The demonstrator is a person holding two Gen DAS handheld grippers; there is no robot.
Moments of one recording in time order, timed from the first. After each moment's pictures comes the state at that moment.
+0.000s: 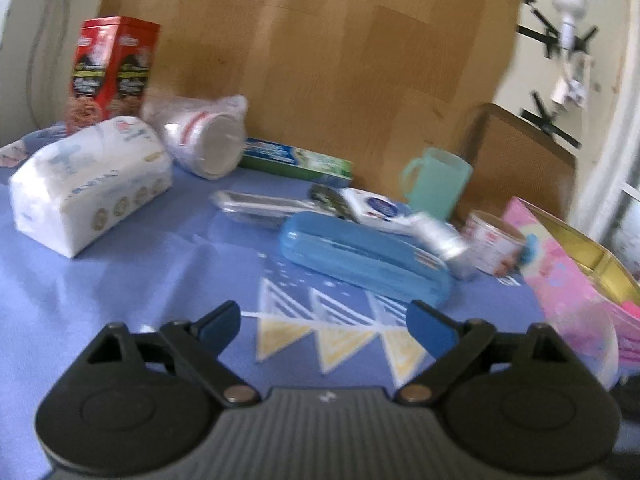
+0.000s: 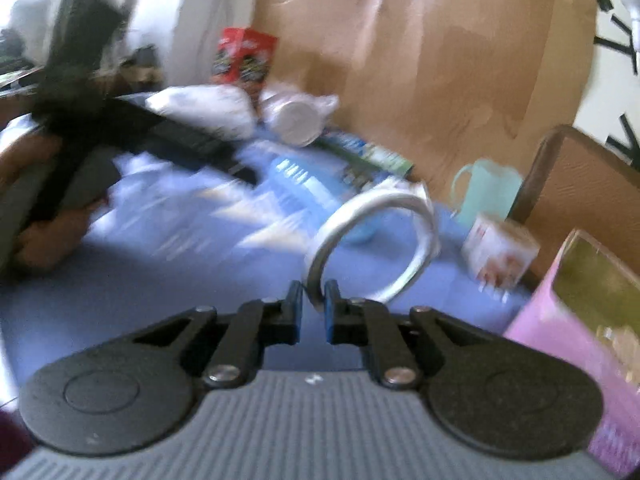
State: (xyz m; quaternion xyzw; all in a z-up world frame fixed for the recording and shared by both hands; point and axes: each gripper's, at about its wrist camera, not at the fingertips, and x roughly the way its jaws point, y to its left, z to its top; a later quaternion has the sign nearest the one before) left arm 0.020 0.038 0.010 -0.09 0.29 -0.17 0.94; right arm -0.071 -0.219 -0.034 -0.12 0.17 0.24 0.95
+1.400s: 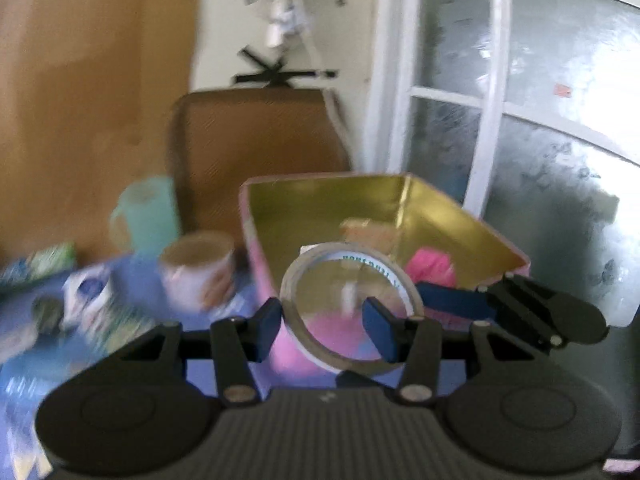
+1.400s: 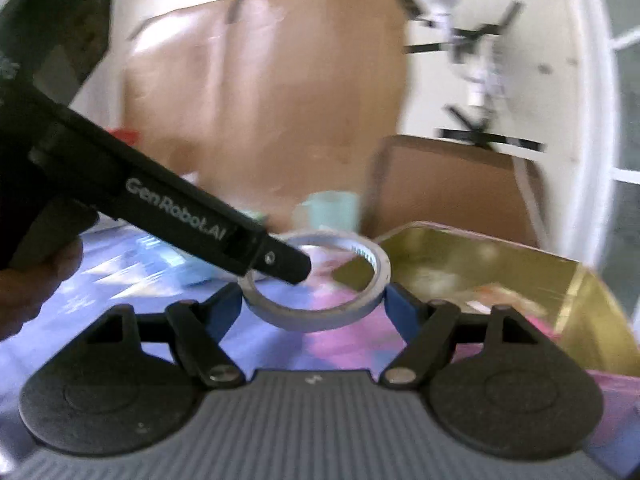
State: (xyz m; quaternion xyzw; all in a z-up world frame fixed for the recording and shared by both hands) left arm -0.027 -0.190 0.094 0.09 0.25 -0.42 0.87; right arm -0.096 -0.341 -0.023 0.02 0.05 0.05 1.00
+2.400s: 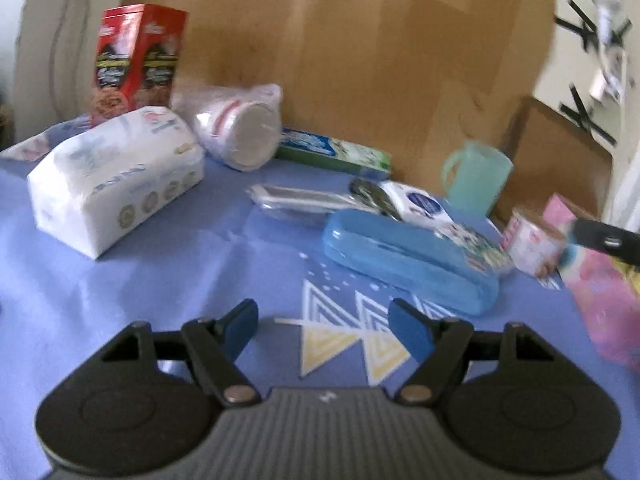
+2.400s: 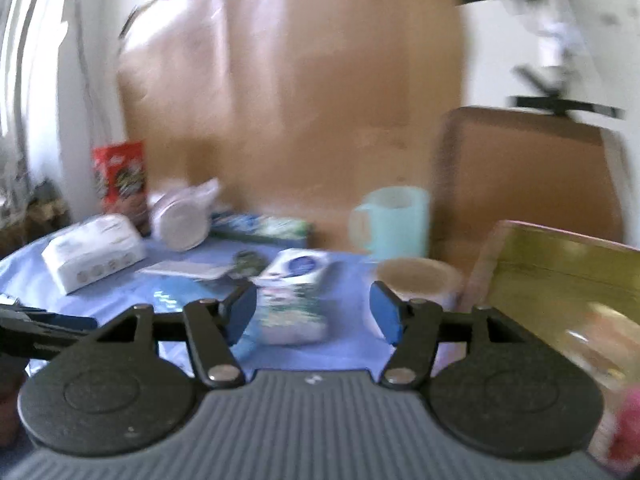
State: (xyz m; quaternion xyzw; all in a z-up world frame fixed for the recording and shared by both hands) left arm 0.044 0.048 0.006 -0.09 0.31 -0.11 0.94; right arm 0.040 -0.263 0.030 0.04 0.12 0.15 0.98
